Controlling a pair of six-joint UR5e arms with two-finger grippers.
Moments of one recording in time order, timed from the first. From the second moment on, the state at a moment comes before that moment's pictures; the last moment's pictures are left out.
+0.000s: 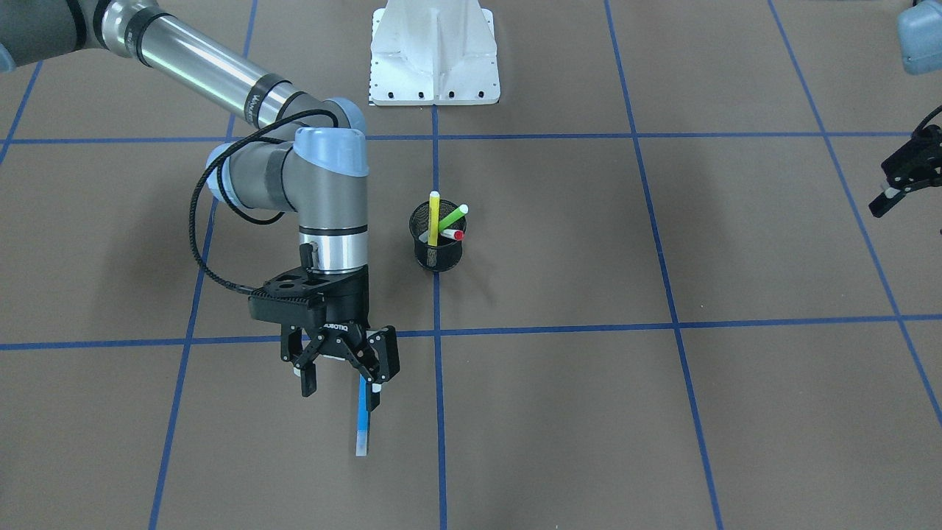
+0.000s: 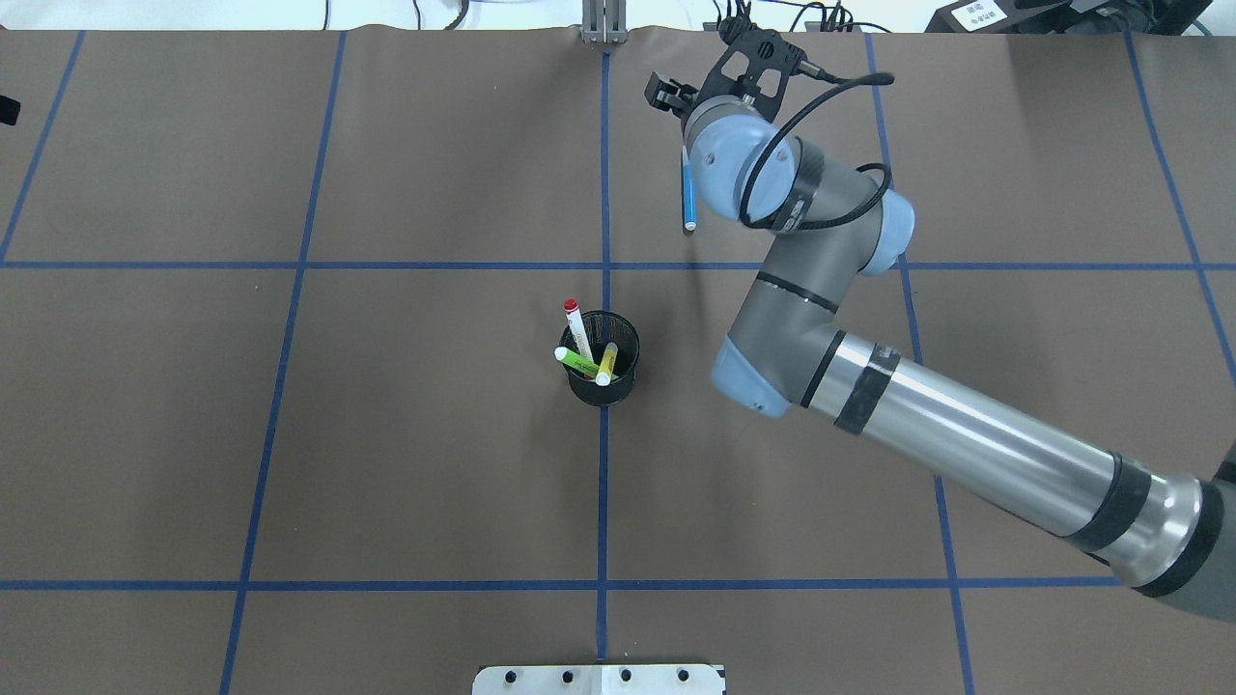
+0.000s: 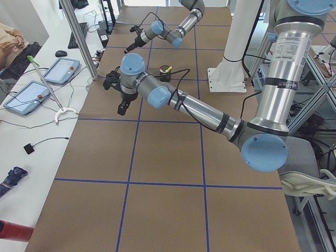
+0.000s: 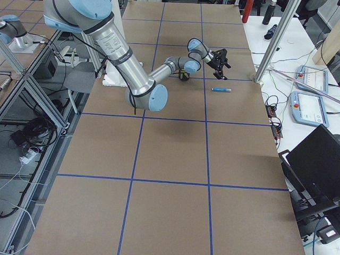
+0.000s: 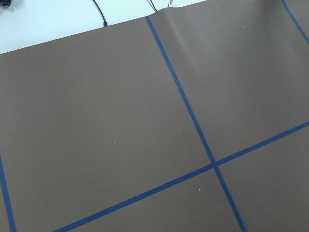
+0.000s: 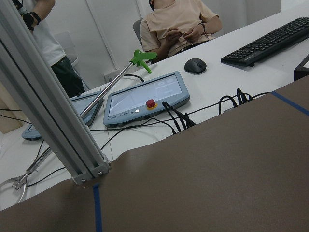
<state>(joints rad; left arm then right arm) -1.36 -1.78 -1.84 -1.82 -2.39 -0.39 0.70 -0.78 1.30 -1.07 1.32 1.48</state>
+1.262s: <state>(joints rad) -0.93 -2.32 -1.74 -1.27 -2.23 -0.77 1.25 -1.08 1.56 -1.38 2.32 0.57</state>
